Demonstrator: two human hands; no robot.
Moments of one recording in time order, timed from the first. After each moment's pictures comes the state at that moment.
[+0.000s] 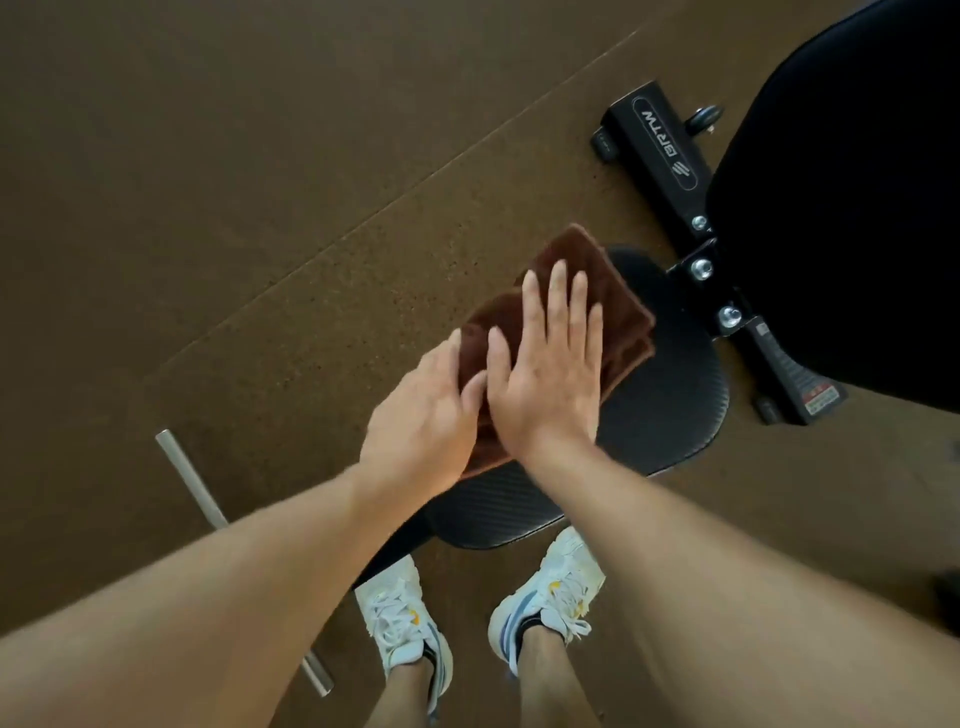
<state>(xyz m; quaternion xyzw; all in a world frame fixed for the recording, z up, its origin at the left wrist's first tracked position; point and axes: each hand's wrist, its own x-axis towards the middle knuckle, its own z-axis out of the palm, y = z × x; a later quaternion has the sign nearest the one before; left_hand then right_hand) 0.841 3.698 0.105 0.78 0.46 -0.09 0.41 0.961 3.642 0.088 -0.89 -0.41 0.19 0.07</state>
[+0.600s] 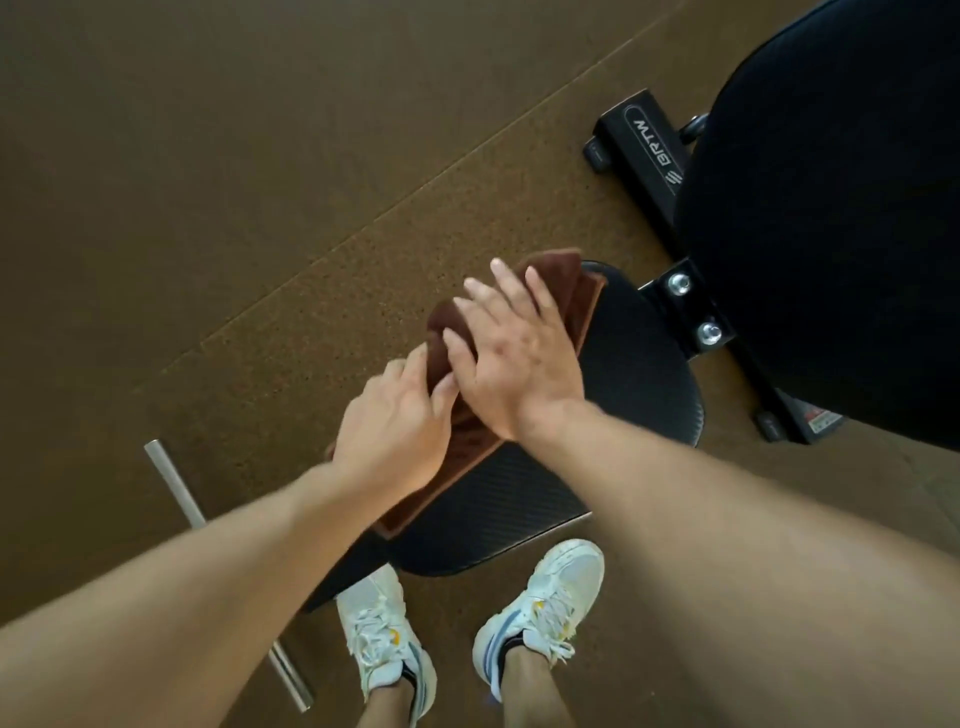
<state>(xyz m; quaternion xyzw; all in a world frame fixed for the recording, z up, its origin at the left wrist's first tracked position) 0.871 3.700 0.098 0.78 0.51 -0.13 0.35 1.020 3.659 0.080 -0.77 -0.59 0.22 0.04</state>
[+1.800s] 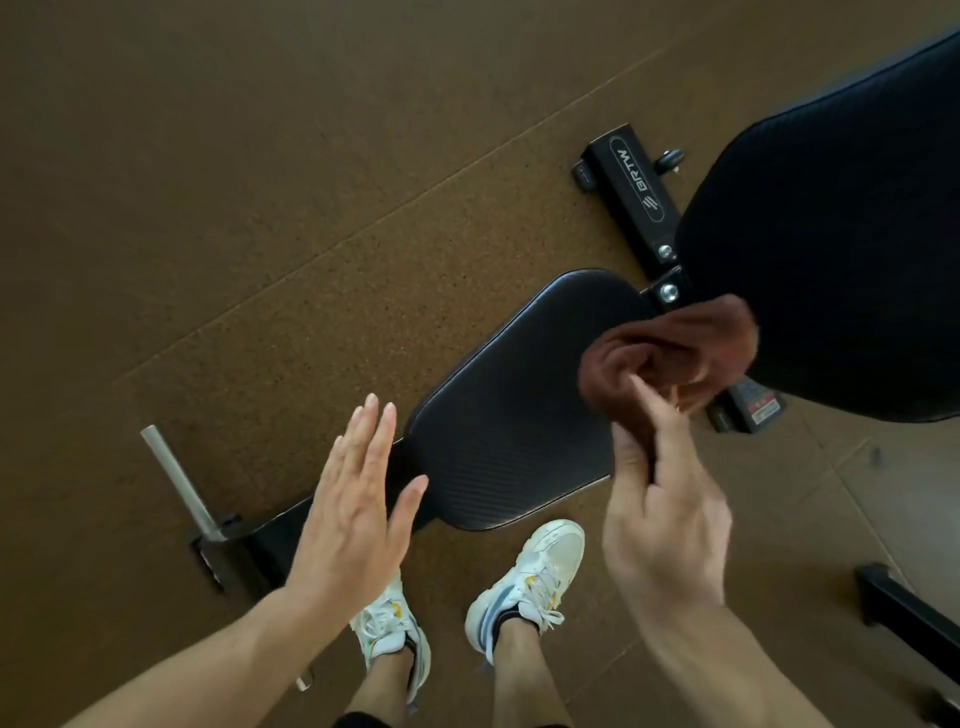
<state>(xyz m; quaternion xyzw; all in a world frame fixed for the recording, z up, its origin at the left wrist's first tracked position) 0.731 3.651 0.119 0.80 0.46 -0.05 0.38 0.949 3.544 0.214 -0.89 -0.34 0.12 0.26</state>
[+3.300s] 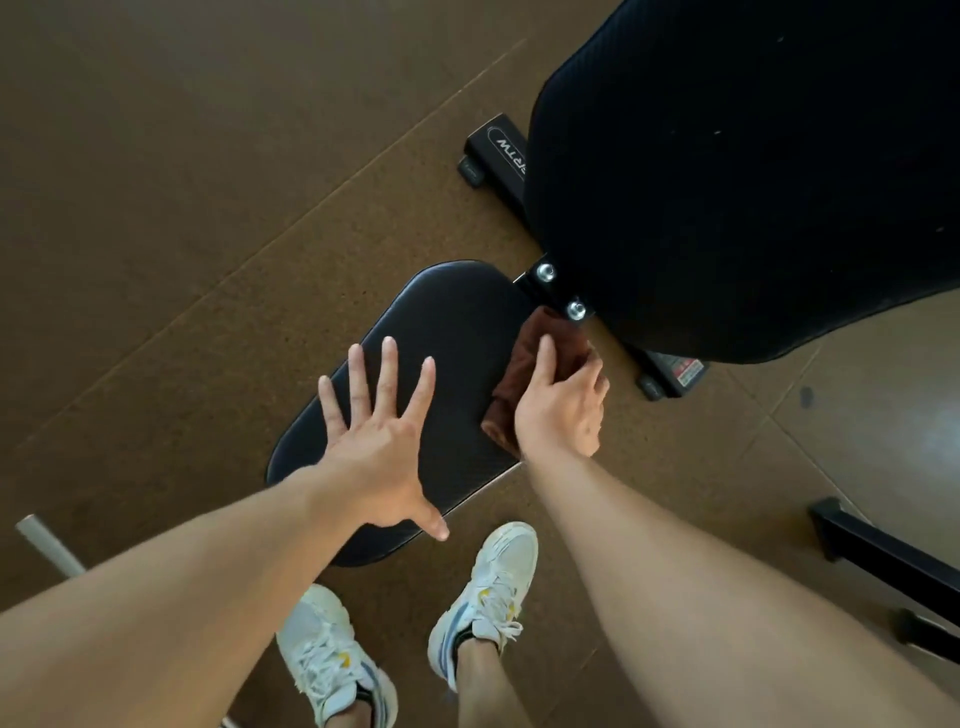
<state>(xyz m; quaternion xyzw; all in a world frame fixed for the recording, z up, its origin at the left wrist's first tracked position) 0.907 3.664 0.130 0.84 0.28 -0.39 0.26 1.052 3.556 0.084 -0.94 0.08 0.24 0.23</state>
